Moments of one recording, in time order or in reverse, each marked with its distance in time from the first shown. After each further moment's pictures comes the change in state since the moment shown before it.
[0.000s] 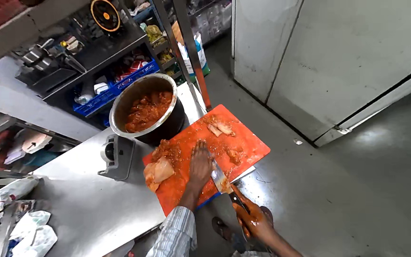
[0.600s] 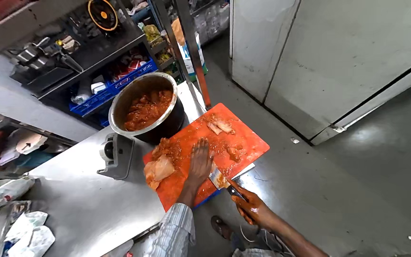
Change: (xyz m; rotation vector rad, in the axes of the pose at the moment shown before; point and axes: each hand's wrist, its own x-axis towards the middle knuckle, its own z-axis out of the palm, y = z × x) left_hand -0.010 -0.005 -0.011 -0.125 -0.021 0.088; right_hand 0.013 -0.007 -0.016 0.011 -0.161 0.052
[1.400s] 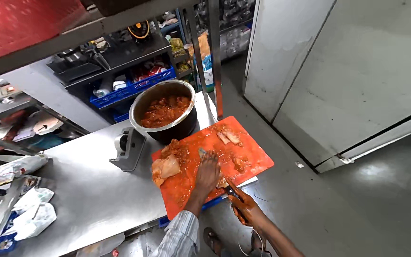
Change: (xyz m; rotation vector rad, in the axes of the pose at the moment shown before) left_hand -0.003 0.016 0.014 0.047 0.000 -0.132; right_hand 0.023 -0.009 -0.004 -0.006 0.017 -0.022
